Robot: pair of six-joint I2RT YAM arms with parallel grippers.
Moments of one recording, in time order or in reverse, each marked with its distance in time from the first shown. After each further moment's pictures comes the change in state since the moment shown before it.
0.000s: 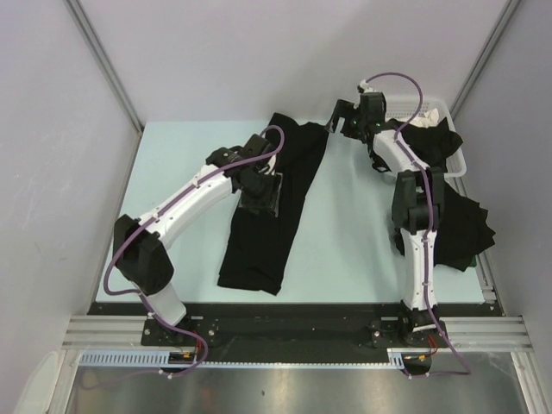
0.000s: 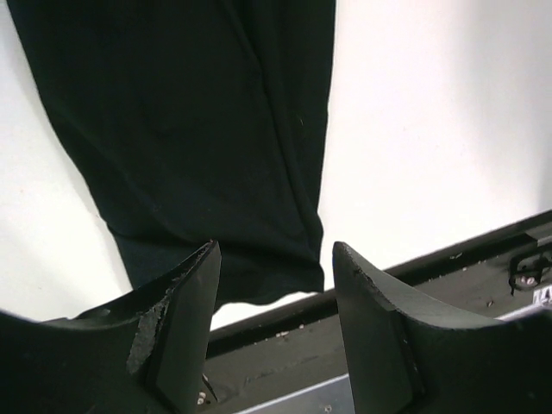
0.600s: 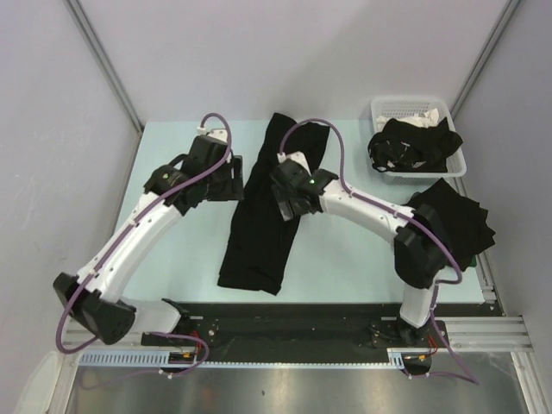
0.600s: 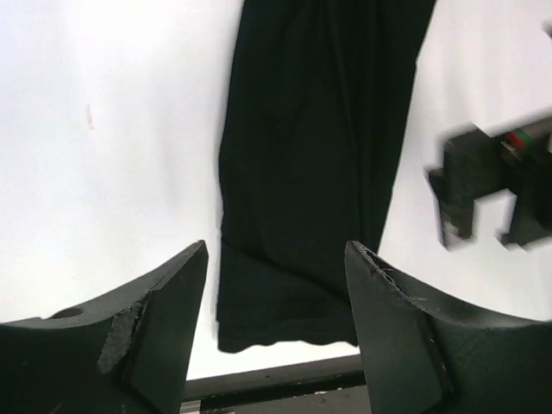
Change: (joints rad) left arm 0.081 -0.365 -0.129 0.099 -0.276 -0.002; right arm 0.646 -0.505 -0.449 -0.584 0.632 -0.058
